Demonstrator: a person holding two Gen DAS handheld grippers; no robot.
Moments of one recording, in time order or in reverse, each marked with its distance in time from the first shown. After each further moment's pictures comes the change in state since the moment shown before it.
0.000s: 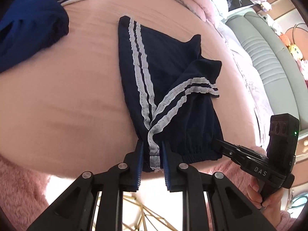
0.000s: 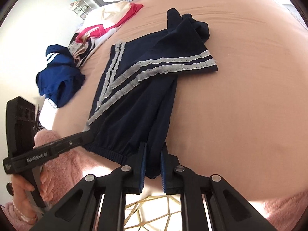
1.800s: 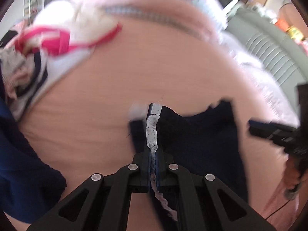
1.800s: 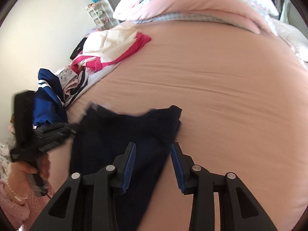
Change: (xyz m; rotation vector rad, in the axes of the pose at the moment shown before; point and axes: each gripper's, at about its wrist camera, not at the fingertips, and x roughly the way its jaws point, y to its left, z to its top) left arm 0.035 0.039 0.166 0.211 -0.165 0.158; right arm 0.040 -0.012 0.179 -0.221 -0.134 -0.065
